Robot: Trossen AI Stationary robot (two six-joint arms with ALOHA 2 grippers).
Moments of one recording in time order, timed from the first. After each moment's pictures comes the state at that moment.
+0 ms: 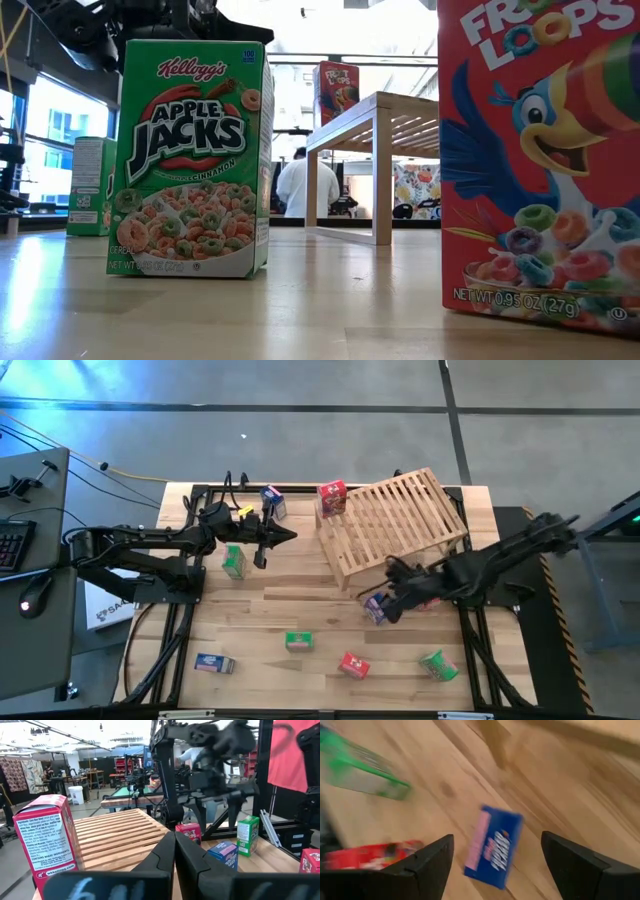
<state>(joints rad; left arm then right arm) 0.37 1.15 0.46 0.81 0.44 0.06 0.40 1.31 1.10 -0.92 0.29 1.10</state>
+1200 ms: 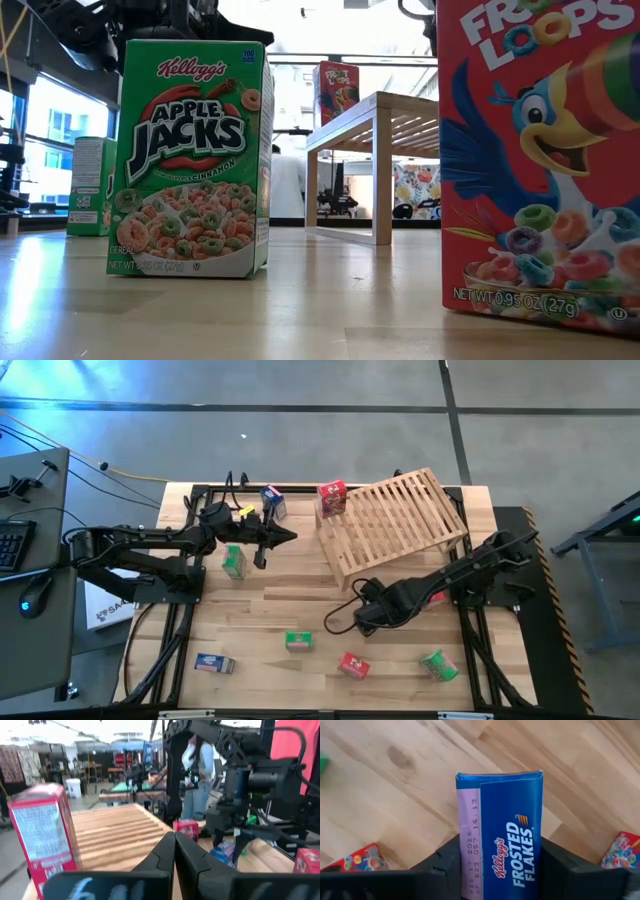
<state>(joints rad) 0.37 1.15 0.46 0.77 0.44 0.03 0.40 1.71 1.31 -1.06 0.17 1.27</state>
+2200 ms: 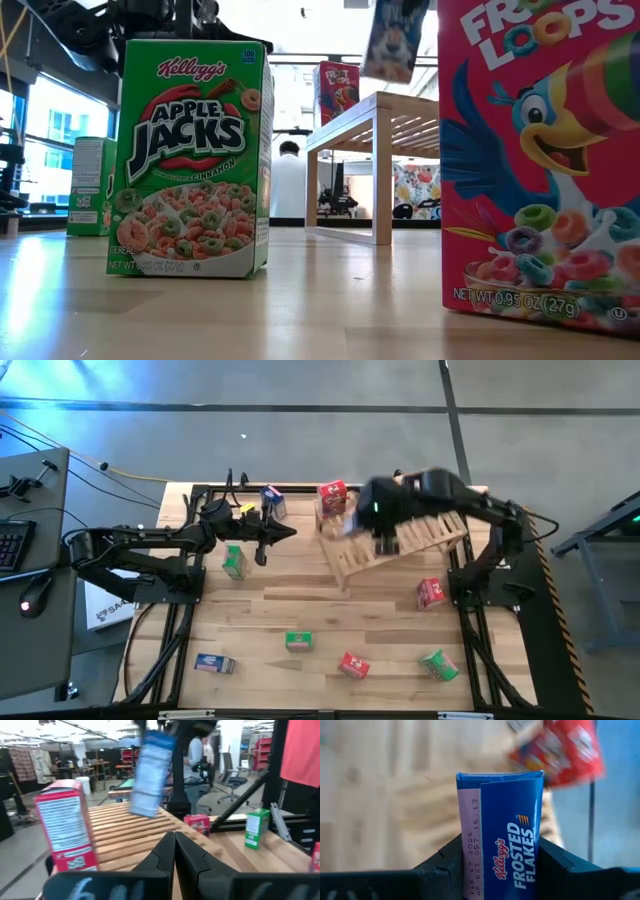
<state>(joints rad) 0.41 1.15 0.46 0.76 0.44 0.06 -0.14 1.71 2.14 -1.55 0.22 -0.30</state>
